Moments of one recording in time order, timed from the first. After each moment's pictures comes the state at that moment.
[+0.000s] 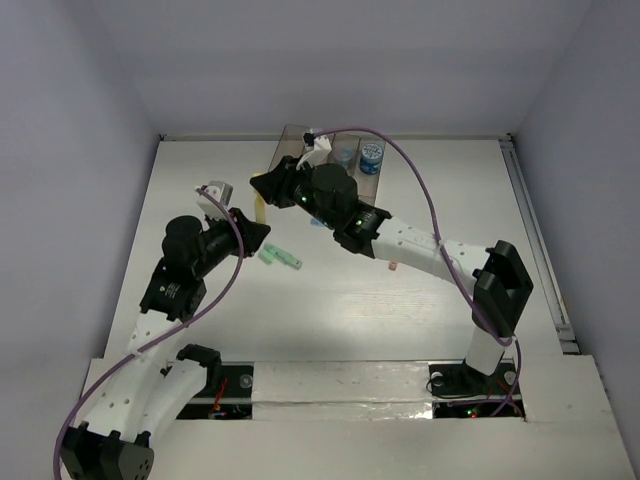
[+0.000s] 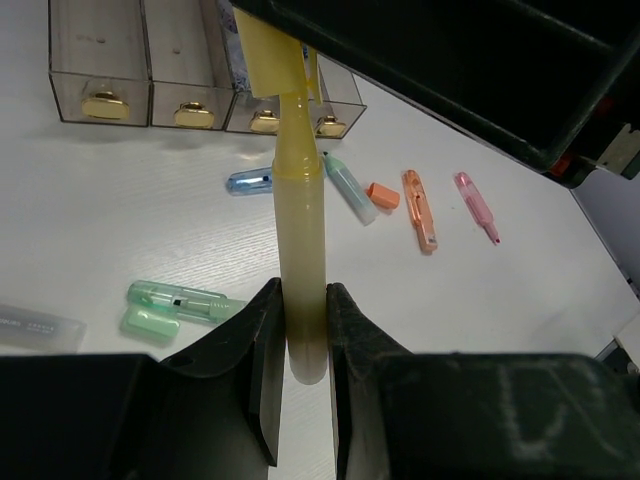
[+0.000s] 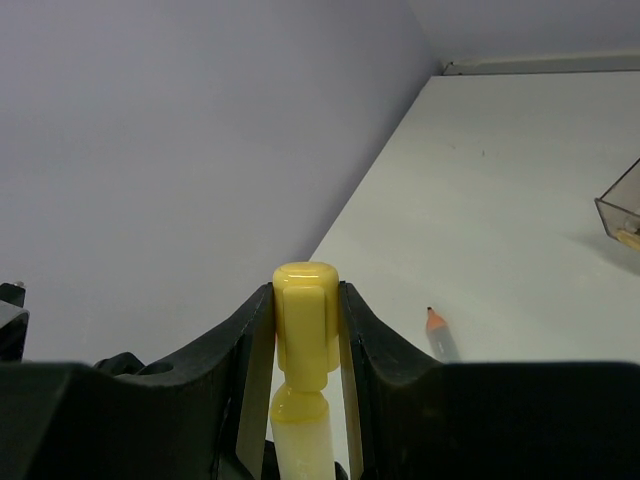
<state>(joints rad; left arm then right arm) -0.27 0.74 0.70 -0.19 0.33 -0.36 0.95 1.78 1.52 0.28 0.13 0.65</state>
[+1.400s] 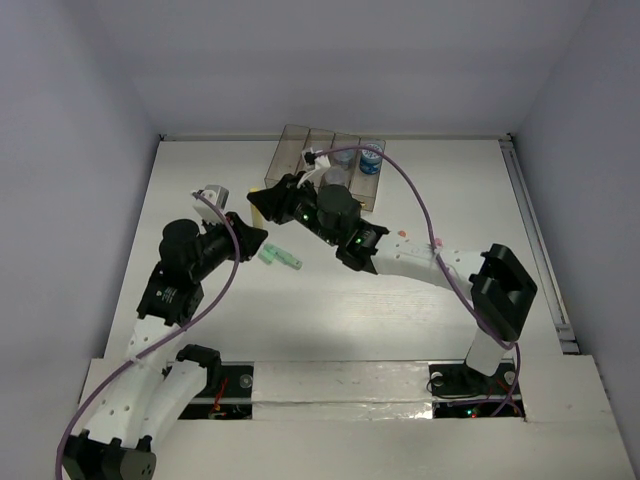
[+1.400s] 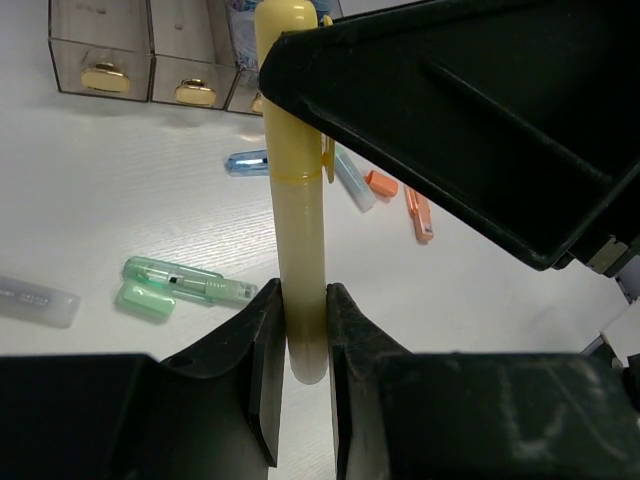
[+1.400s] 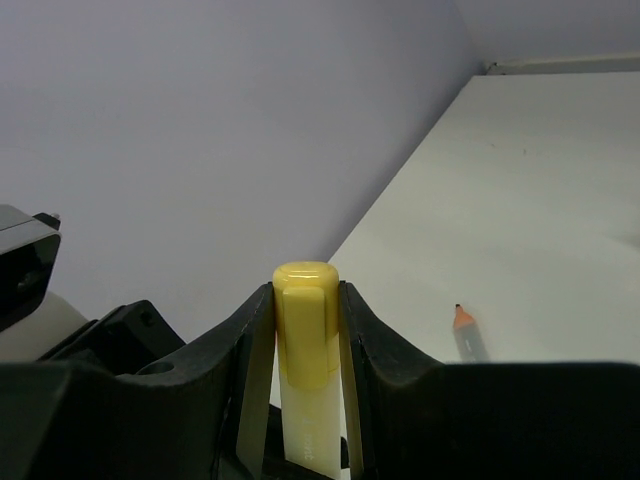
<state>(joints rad) -0.24 0.70 0.70 -0.24 0.34 -0.39 0.99 1.75 1.36 0.48 0.11 0.64</state>
